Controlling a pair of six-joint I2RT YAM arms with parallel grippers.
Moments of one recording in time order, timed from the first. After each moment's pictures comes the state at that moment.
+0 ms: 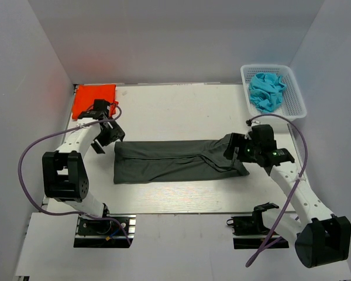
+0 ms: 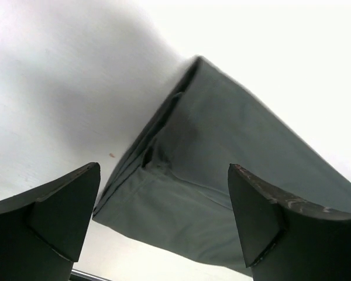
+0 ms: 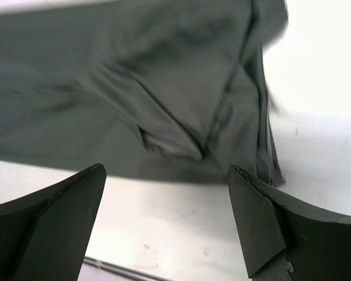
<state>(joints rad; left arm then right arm) -0.05 1.59 1.17 -0.84 -0.17 -0.69 0.24 0.99 0.71 -0.58 -0.14 0.32</state>
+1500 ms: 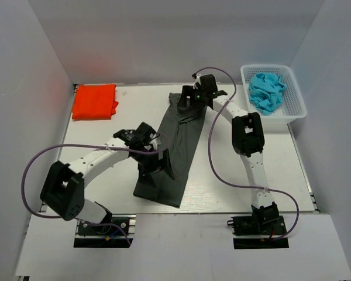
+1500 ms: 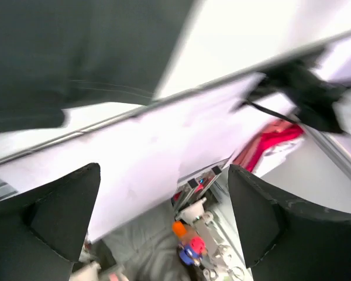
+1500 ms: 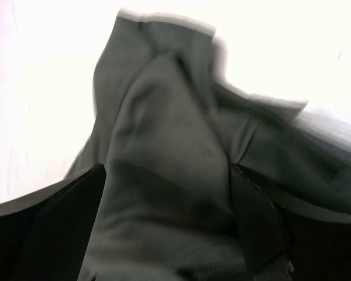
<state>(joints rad) -0.59 1.46 0.96 -0.87 0.56 -0.77 0.36 2.55 2.18 -0.29 -0.40 0.30</state>
